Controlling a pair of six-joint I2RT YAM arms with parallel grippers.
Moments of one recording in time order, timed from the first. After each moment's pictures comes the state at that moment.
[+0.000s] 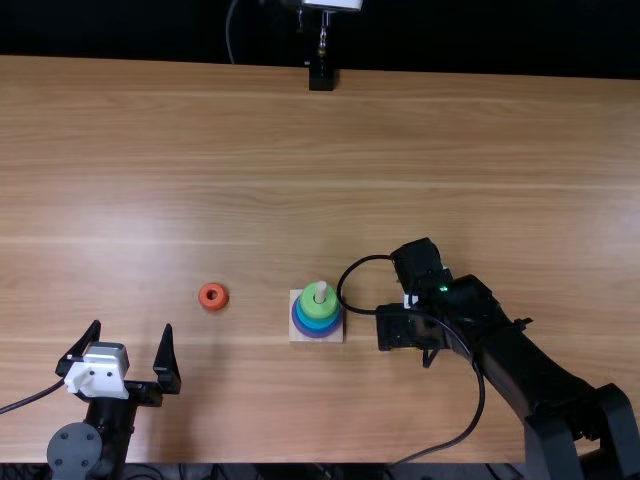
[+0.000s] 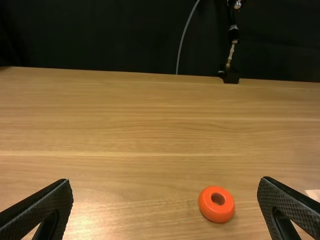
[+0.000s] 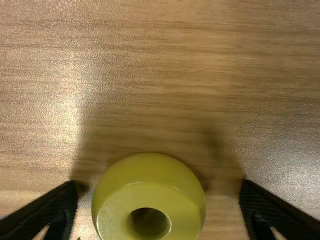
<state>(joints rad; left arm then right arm) -0.04 0.01 0.06 -0.16 0.03 -0.11 0.35 1.69 0.94 -0.70 0.01 0.28</state>
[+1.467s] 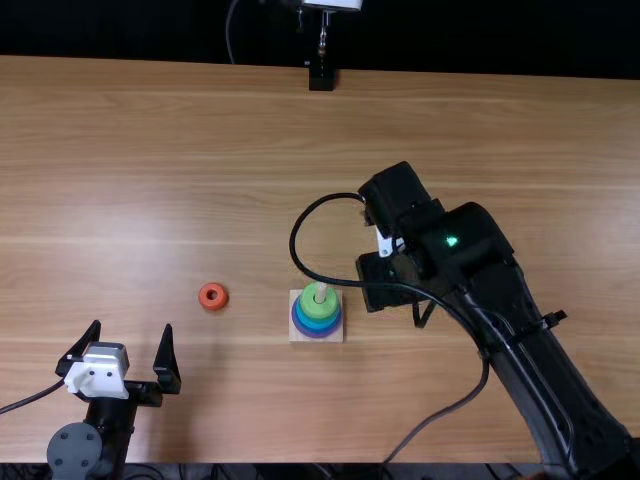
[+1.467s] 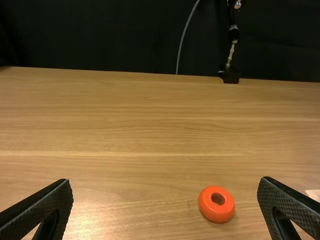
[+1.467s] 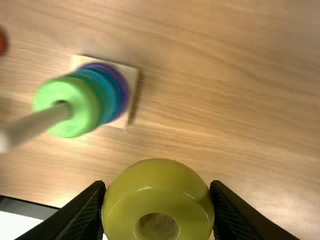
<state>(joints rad) -0.04 0.01 0.06 -0.16 0.03 -0.11 0.52 1.70 1.76 -1.41 0.01 0.23</state>
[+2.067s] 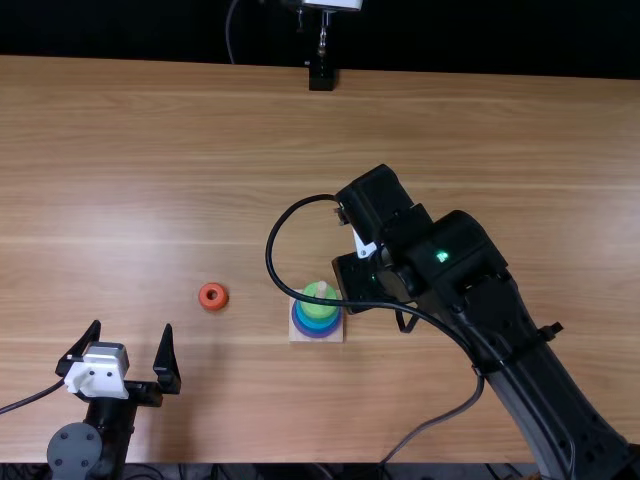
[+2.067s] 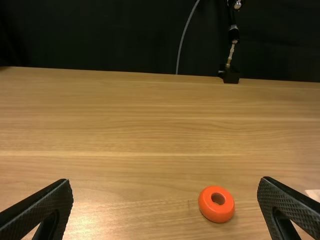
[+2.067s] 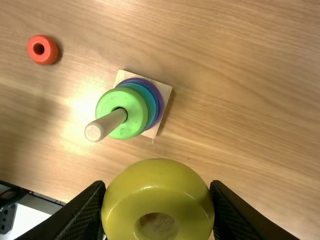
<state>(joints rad) -0.04 0.01 0.06 -0.16 0.03 -0.11 0.60 1.70 1.85 -1.40 0.01 0.23</state>
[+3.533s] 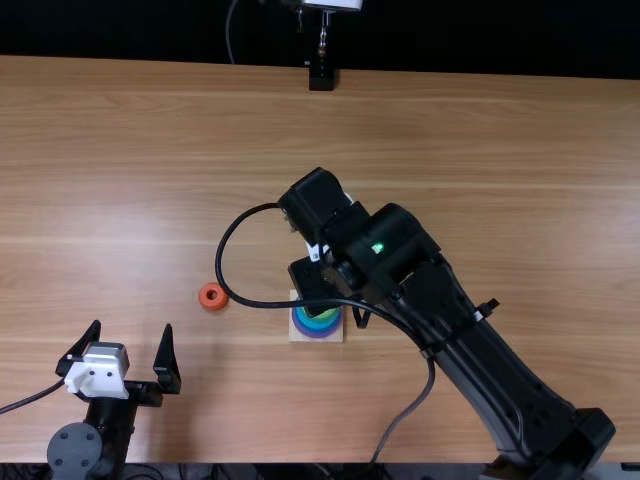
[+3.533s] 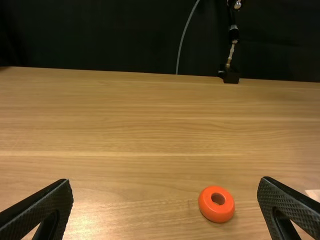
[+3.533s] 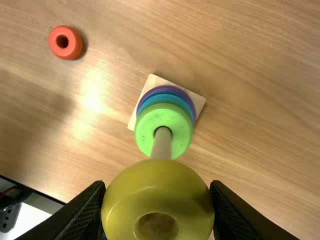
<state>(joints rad) -0.04 0.01 0.06 -0.16 0.03 -0.11 0.71 1.84 1.93 -1.39 0.00 0.24</state>
